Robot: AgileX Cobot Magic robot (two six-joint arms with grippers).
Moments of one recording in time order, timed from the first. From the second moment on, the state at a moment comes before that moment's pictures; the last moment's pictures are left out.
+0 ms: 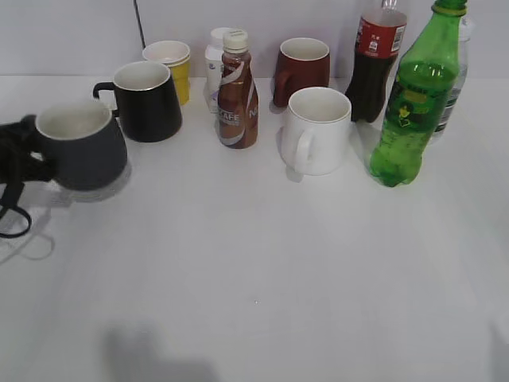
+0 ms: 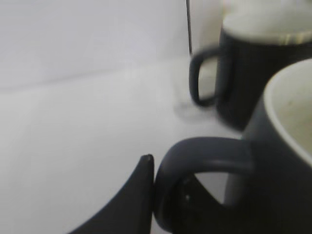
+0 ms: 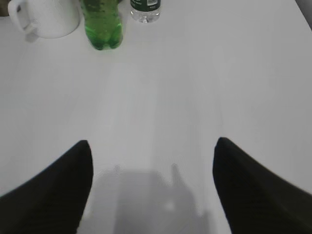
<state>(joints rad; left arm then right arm) -0.10 1.73 -0.45 0.08 -0.95 0.08 0.08 0.00 -0.52 0.05 0.97 -0.06</state>
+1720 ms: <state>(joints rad) -0.10 1.49 -0.45 0.16 -0.71 0.08 0.19 1.49 -0.39 -0.23 -0.76 0.17</state>
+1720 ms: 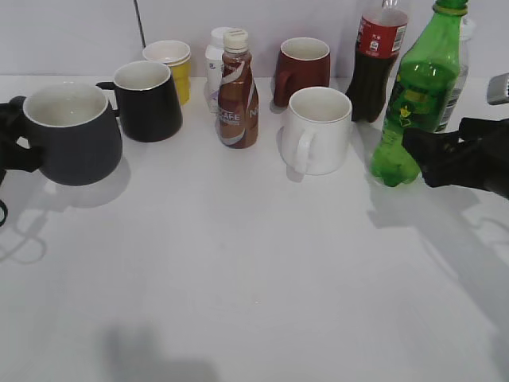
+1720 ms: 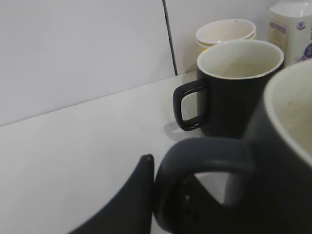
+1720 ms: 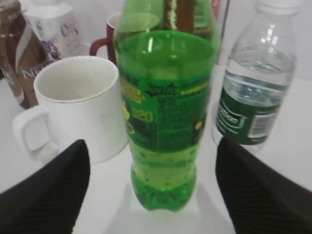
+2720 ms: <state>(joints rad) -0.48 1.36 -0.45 0.17 -0.54 0.08 0.32 1.48 -0.65 -0.47 -0.47 0.14</state>
